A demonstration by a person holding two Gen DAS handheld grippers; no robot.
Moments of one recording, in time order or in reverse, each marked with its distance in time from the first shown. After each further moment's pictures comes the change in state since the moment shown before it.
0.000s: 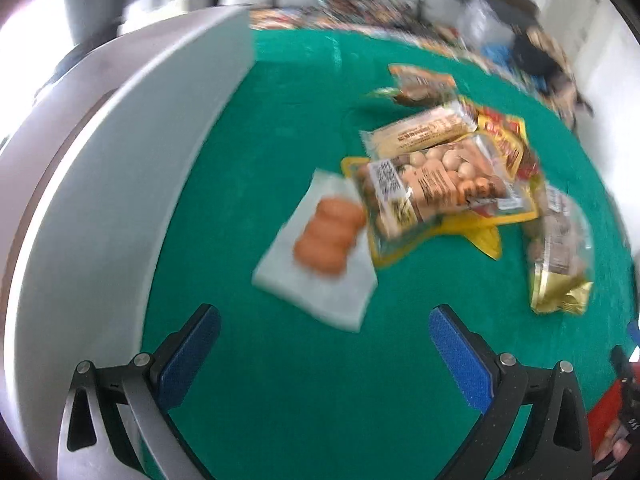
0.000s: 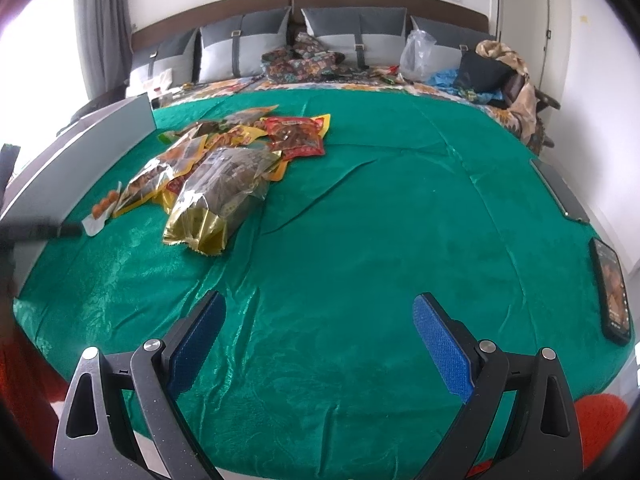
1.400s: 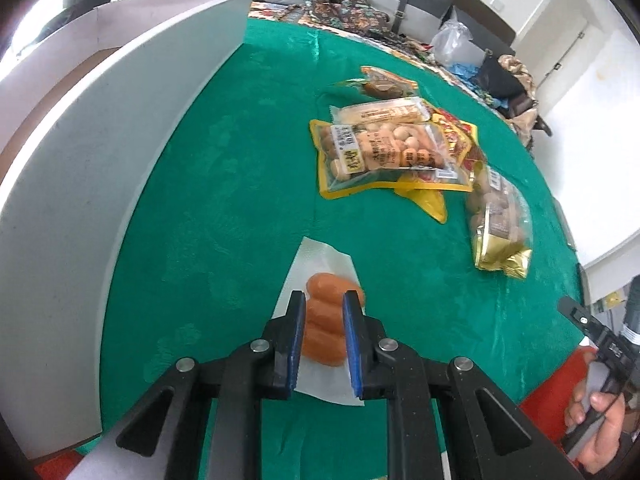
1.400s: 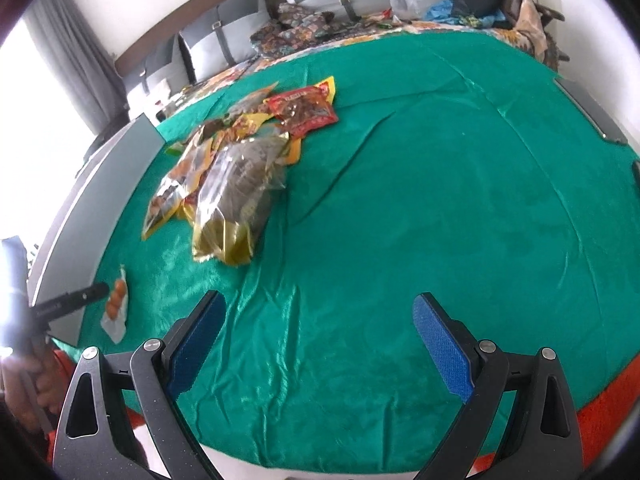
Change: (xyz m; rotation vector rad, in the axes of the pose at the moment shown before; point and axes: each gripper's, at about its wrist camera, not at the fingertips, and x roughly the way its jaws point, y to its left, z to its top) left arm -0.034 0.027 -0.055 -0.106 -0.039 -0.243; right arm 0.014 -0.014 0.014 0.239 0.144 0.174
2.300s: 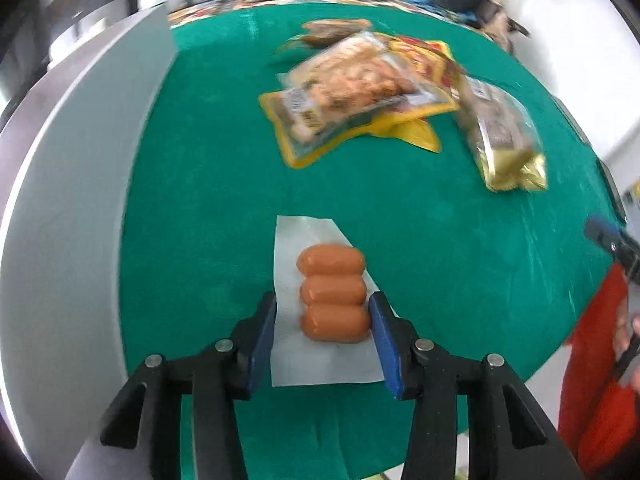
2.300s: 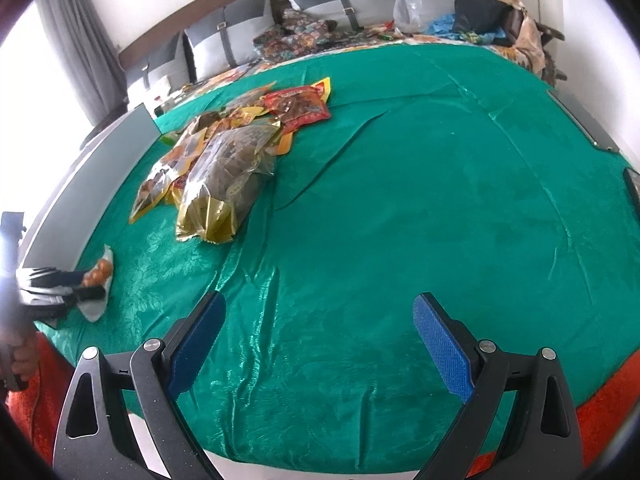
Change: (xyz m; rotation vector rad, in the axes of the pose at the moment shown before) left arm 0.020 -0.024 -0.003 0.299 0.131 0.145; right arm 0.002 -0.009 -0.018 -0.058 -0.035 -0.036
